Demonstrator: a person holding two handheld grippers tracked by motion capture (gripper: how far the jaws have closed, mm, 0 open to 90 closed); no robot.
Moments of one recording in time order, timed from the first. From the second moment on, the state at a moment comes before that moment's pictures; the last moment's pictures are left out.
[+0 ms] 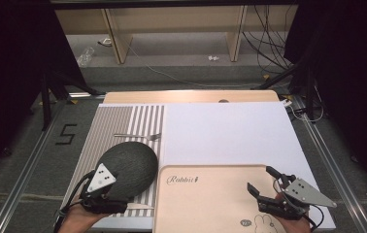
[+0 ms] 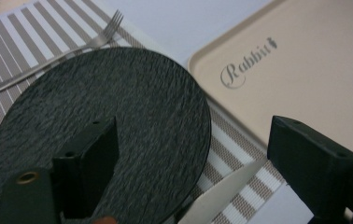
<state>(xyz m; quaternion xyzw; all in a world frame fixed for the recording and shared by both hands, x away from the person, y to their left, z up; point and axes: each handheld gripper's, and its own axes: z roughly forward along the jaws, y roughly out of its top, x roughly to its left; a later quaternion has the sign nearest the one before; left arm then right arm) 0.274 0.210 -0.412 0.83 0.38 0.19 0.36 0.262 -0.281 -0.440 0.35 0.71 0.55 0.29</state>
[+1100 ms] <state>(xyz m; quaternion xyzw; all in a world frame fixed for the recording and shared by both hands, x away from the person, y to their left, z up) 0.280 0.244 -0.438 0.91 0.37 0.10 0.17 0.262 -0.276 -0.442 0.34 0.72 0.54 0.28</state>
